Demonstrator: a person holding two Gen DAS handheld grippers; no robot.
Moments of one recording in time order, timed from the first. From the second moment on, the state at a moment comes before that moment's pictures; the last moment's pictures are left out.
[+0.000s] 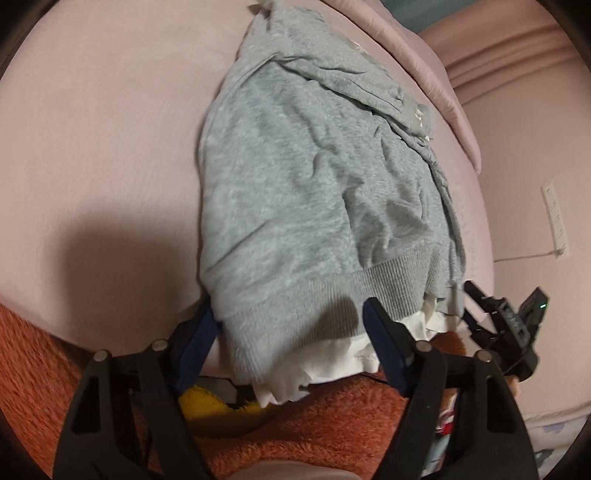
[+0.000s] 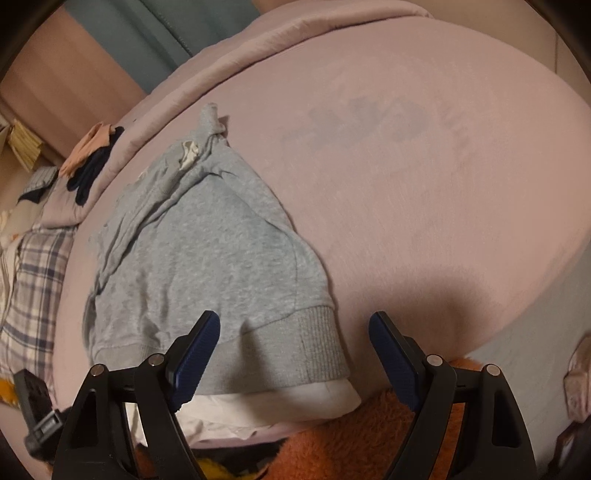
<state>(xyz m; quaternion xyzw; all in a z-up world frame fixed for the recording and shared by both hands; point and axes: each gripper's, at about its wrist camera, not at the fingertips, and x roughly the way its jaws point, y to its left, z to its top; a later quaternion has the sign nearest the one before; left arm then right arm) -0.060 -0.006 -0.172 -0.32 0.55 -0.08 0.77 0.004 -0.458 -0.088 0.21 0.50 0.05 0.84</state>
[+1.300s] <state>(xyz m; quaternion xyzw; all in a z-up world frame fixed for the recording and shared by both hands) -0.124 0.044 -0.064 -0.27 0.47 -0.16 0.83 -0.050 -0.407 -0.002 0.17 0.42 0.22 0.86</state>
